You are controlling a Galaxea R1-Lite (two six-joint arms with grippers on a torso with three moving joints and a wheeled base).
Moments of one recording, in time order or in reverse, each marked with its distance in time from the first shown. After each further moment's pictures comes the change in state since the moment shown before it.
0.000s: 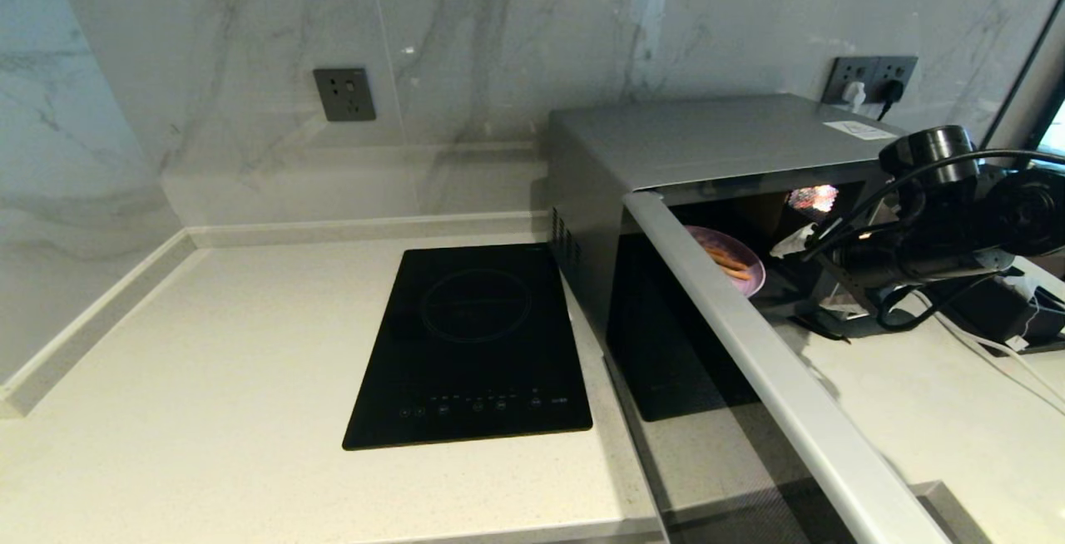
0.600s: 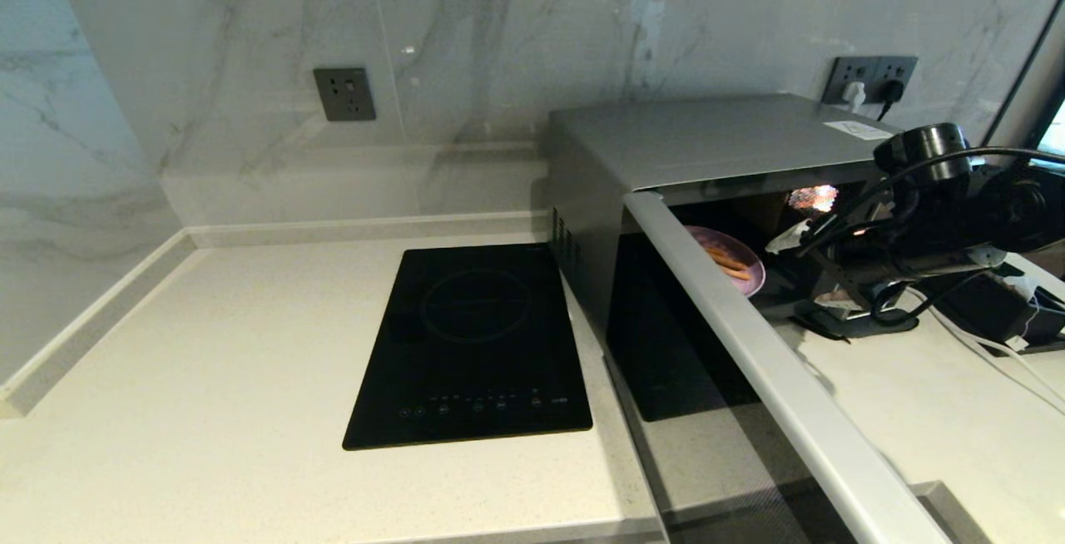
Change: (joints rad) left arm 0.000 0.000 0.000 0.000 0.000 0.000; right arm 0.000 0.018 -0.025 0.000 0.007 0.007
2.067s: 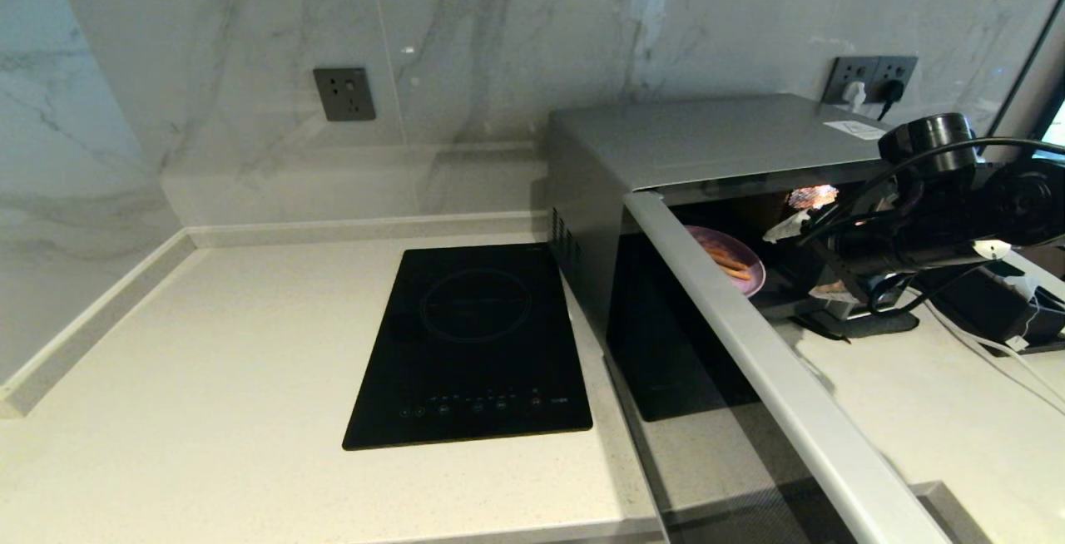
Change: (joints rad) left arm 0.000 0.000 0.000 0.000 0.000 0.000; right arm 0.001 -0.006 -0.024 -0.001 0.039 0.036
